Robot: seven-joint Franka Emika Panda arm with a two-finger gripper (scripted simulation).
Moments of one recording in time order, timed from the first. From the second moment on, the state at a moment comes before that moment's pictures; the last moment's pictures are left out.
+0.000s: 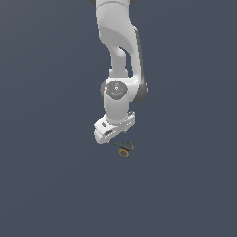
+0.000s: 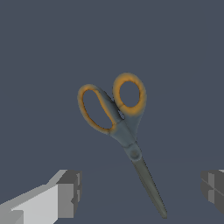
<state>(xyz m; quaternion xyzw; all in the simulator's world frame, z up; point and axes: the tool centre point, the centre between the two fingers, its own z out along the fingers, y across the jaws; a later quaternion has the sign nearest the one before) 0.000 -0.010 0.087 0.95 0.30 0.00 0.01</state>
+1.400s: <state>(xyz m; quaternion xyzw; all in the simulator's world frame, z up) -0.006 -0.010 0.029 0.91 0.41 0.00 0.00</state>
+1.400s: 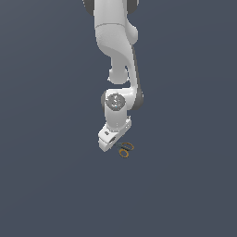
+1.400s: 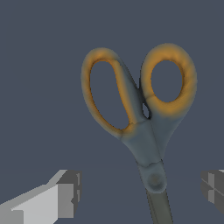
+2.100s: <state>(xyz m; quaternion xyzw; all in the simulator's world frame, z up) -0.006 -0.008 0.010 0.91 0.41 0.00 0.00</state>
